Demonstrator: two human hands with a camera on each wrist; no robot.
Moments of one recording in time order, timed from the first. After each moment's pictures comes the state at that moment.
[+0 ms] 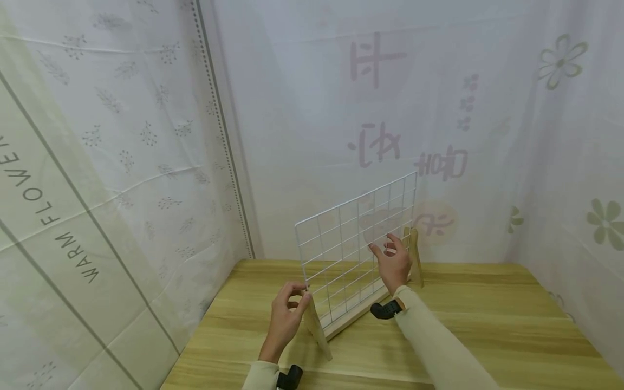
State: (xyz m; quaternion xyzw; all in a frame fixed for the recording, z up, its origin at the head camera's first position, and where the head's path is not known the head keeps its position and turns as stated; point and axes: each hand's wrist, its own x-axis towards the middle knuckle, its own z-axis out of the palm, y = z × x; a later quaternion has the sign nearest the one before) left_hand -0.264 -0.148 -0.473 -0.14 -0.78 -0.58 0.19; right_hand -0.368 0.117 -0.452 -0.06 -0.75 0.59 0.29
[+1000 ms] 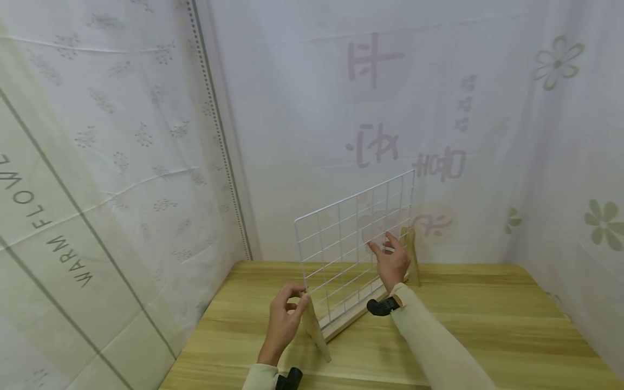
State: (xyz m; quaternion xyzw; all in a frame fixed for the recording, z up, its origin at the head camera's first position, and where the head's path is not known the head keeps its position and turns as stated) left_hand -0.269 -0.146 -0.480 -0.17 -0.77 -0.57 0.22; right_hand -0.372 0.113 -0.443 -0.09 -0.74 0.59 0.30
